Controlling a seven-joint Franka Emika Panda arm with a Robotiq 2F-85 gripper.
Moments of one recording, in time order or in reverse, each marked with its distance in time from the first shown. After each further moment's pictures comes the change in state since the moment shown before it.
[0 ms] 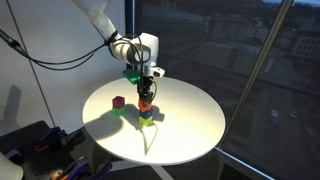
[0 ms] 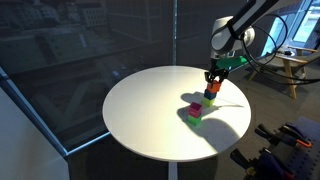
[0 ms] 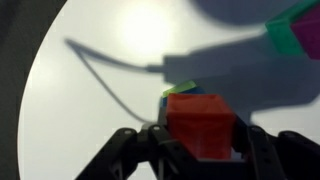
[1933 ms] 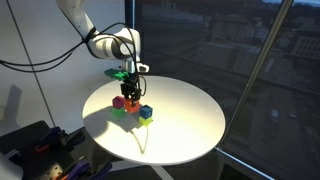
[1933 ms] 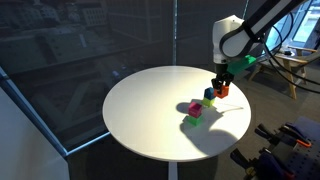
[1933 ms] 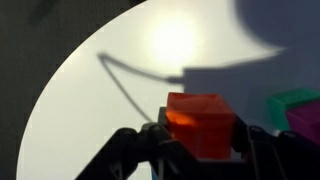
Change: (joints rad) arm 0.061 -0.156 0.025 -0.197 -0.219 -0.021 -0.017
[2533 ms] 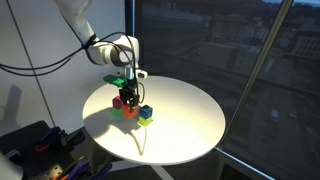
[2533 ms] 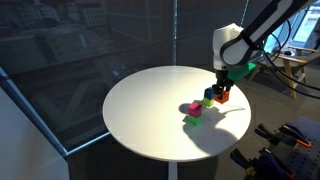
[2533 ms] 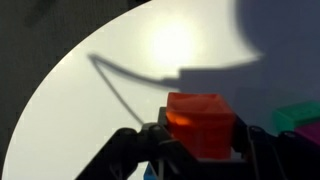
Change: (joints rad) arm -0.001 0.046 0.000 -0.027 0.000 0.058 -0.005
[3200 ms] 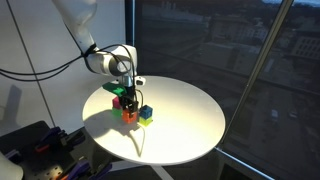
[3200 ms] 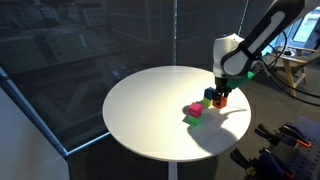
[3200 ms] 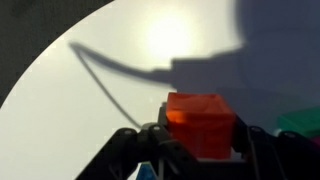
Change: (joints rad) arm 0.000 0.068 0.000 -0.031 0.000 0.137 -0.004
